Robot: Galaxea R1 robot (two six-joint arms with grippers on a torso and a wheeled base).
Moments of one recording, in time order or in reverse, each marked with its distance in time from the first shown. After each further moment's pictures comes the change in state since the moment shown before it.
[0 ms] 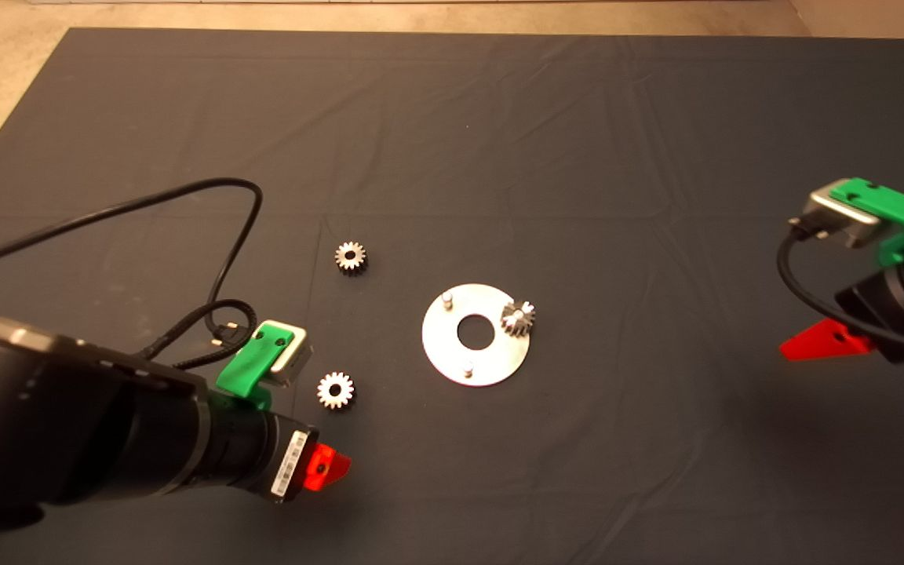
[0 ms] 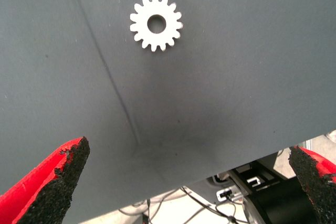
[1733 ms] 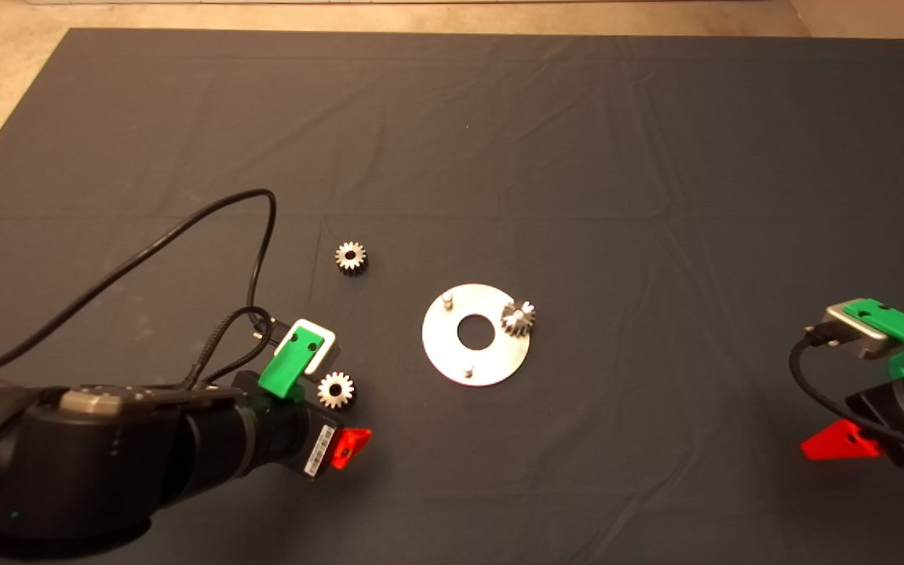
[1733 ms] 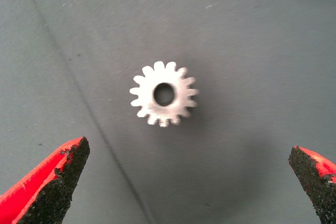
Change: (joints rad) left arm 0.271 -0.006 -0.085 0.463 0.000 0.260; right arm -0.251 -0.092 0.039 -0.109 -0.005 -0.012
